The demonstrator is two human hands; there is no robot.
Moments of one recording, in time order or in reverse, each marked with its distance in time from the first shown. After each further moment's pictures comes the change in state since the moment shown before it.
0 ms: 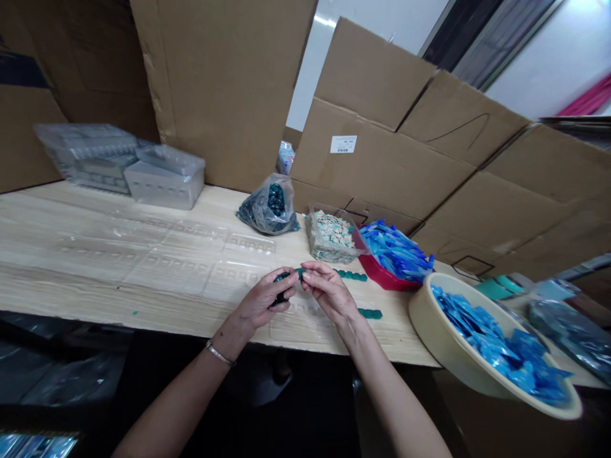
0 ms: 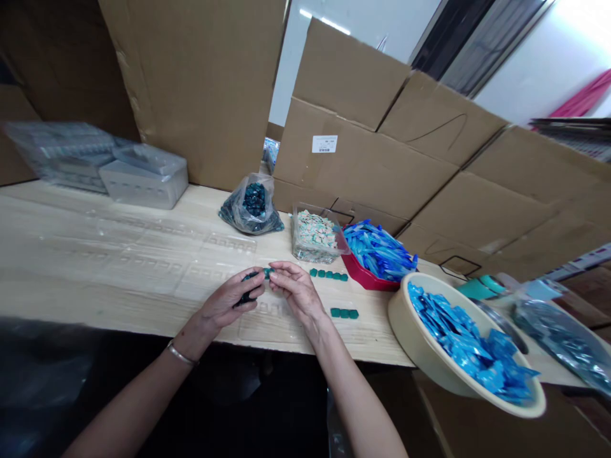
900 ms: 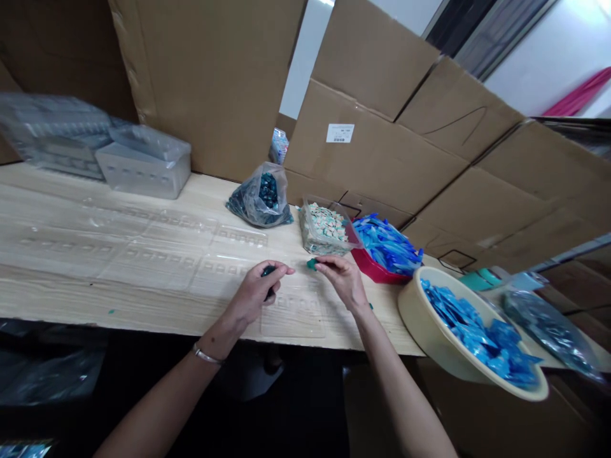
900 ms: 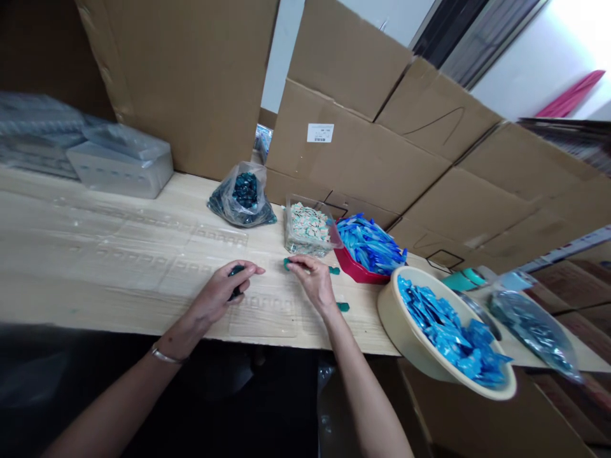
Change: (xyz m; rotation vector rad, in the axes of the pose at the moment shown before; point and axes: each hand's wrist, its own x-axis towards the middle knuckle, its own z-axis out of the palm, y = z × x) left_hand 0.006 -0.009 -0.004 0.214 0.256 0.103; right_hand 0.008 -0.003 -0.061 -0.790 0.222 -0.376
